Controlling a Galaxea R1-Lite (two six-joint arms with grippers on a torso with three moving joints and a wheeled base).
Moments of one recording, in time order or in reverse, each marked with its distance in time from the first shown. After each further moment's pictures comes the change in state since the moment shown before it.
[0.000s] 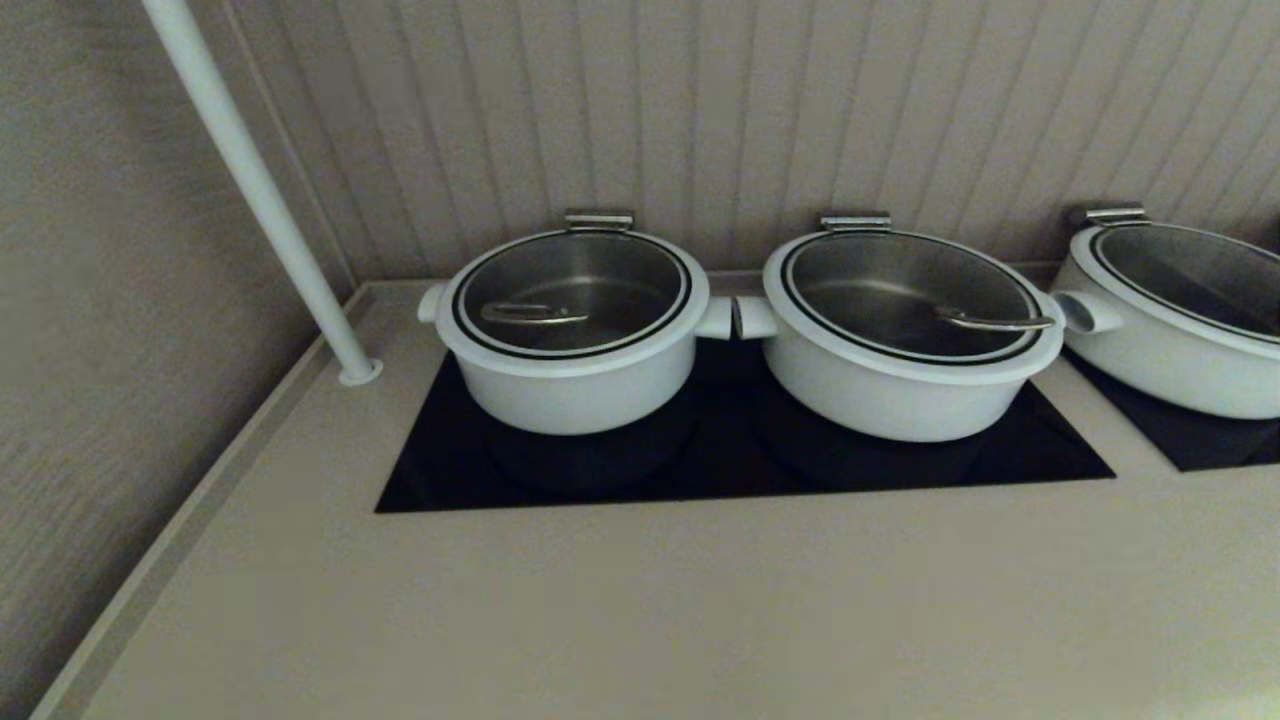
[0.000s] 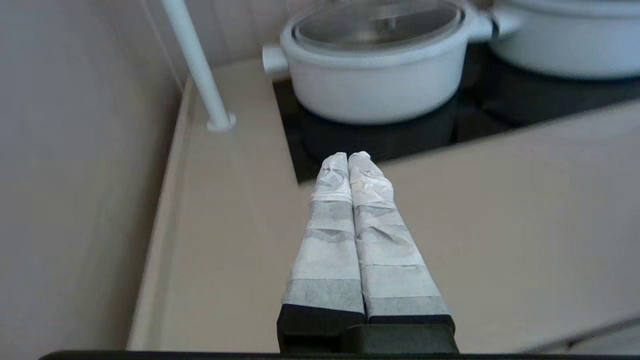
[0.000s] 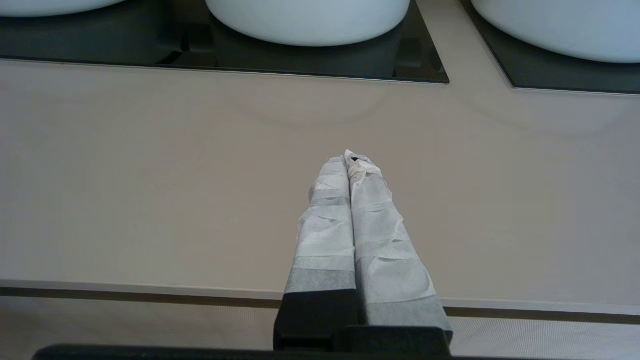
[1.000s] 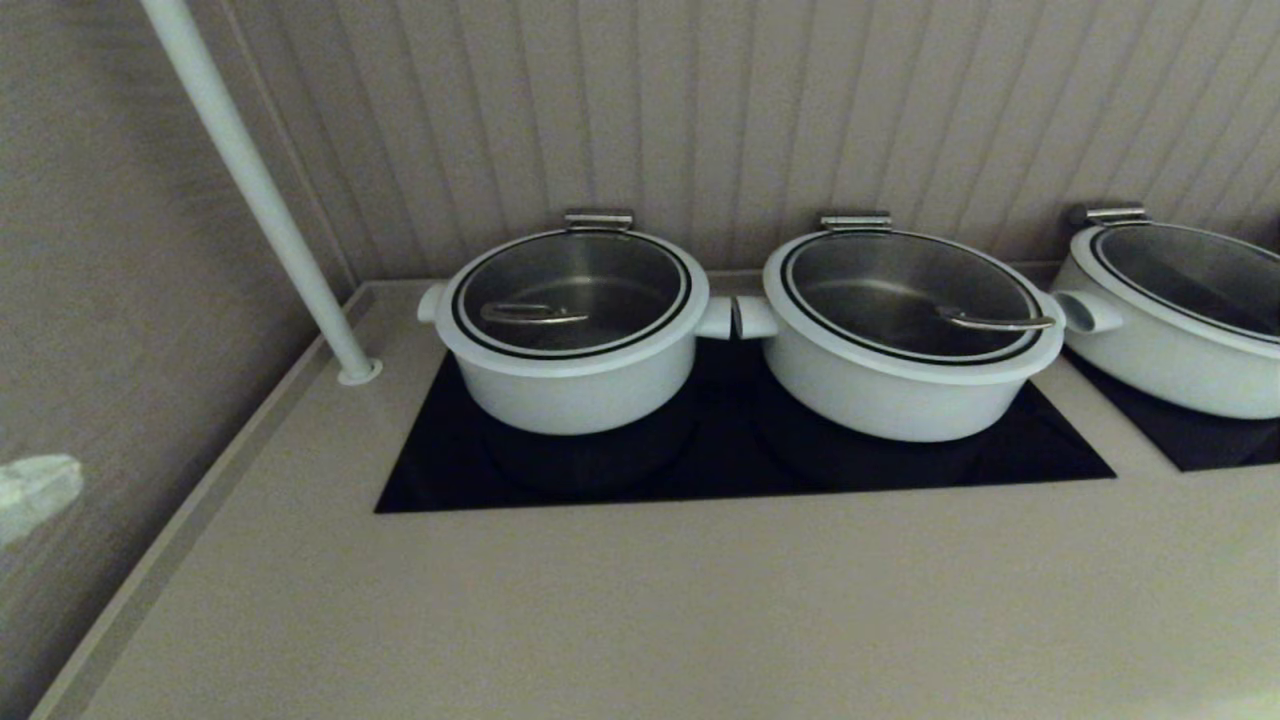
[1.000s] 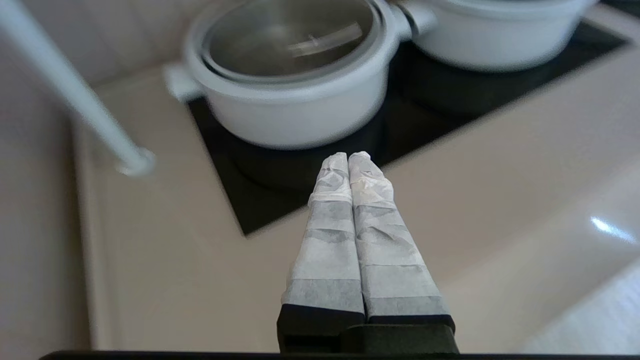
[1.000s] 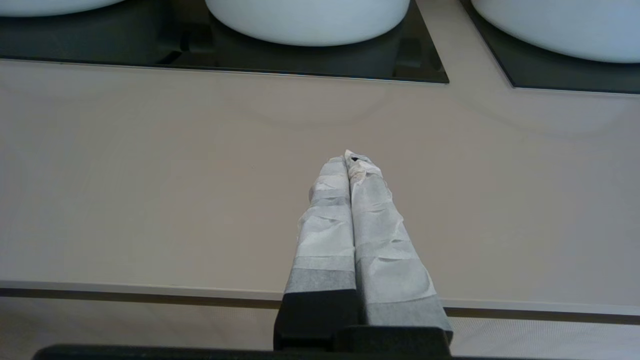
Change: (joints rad) left arm -0.011 0.568 -0.358 0.001 -0.245 0.053; right arm 0.000 0.000 0.000 0.000 0.000 0.000
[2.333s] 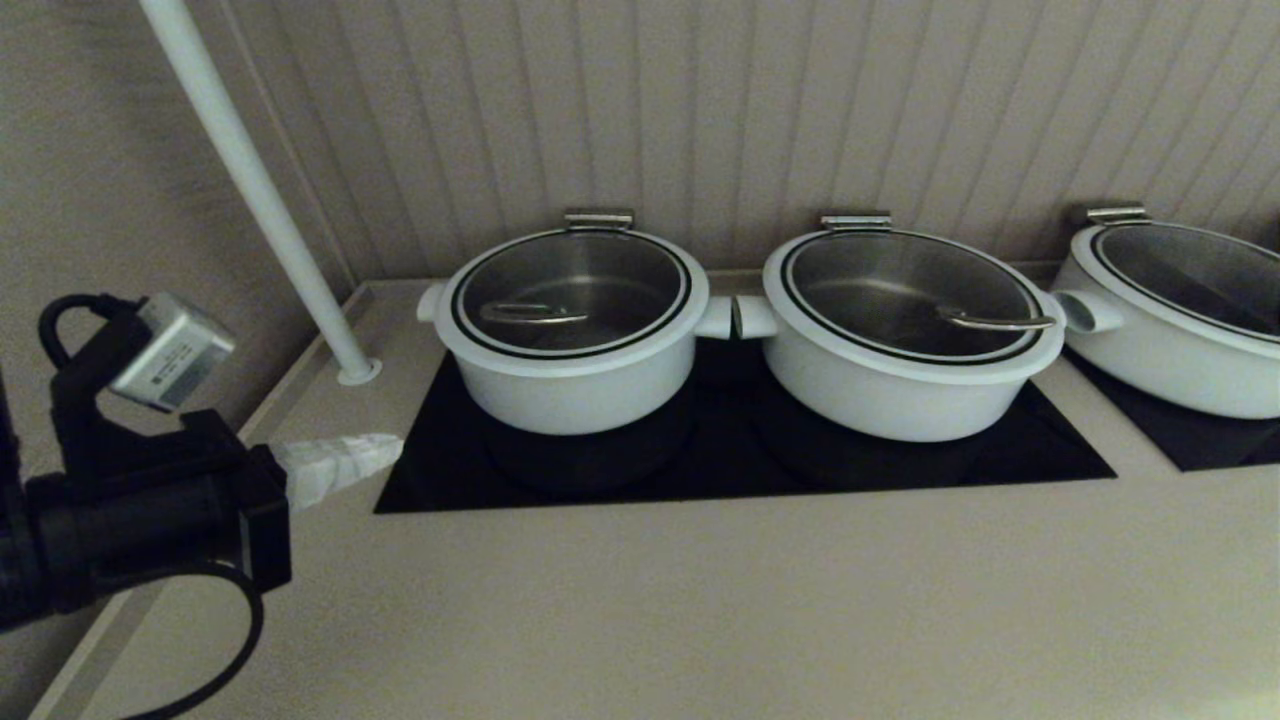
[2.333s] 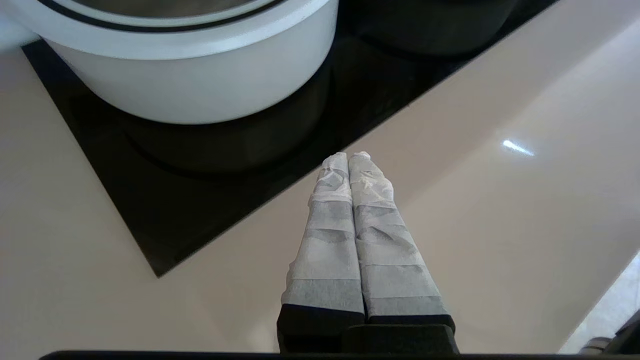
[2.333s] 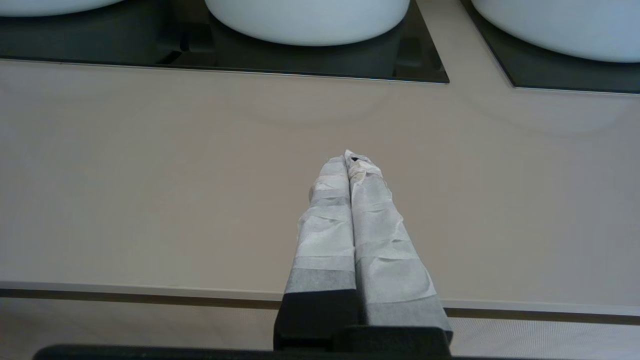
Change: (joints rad) left arm -0.187 0.520 0.086 -0.382 -0.001 -0.014; right arm 0.000 0.000 0.000 0.000 0.000 0.000
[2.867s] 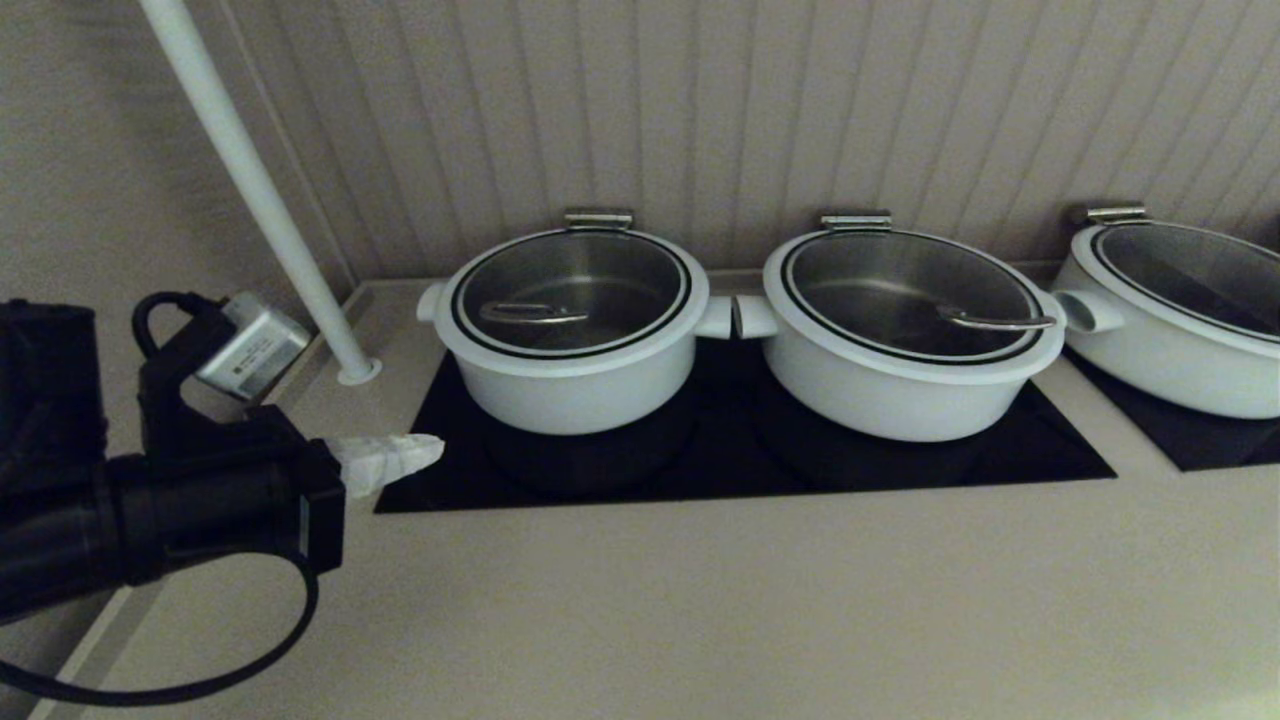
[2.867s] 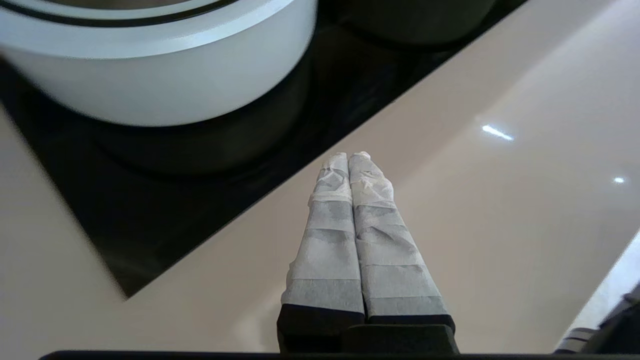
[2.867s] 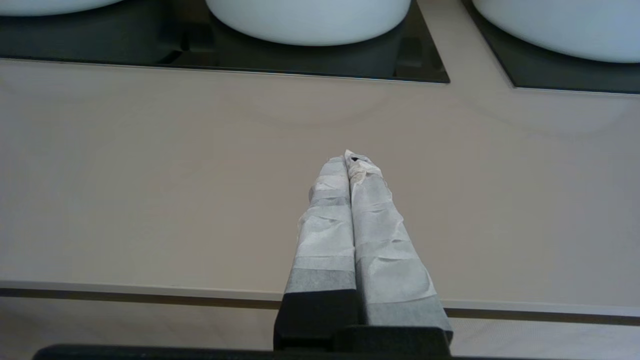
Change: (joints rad) left arm -0.054 0.093 -0.042 -0.005 0.003 -0.016; right arm 0.000 0.000 0.000 0.000 0.000 0.000
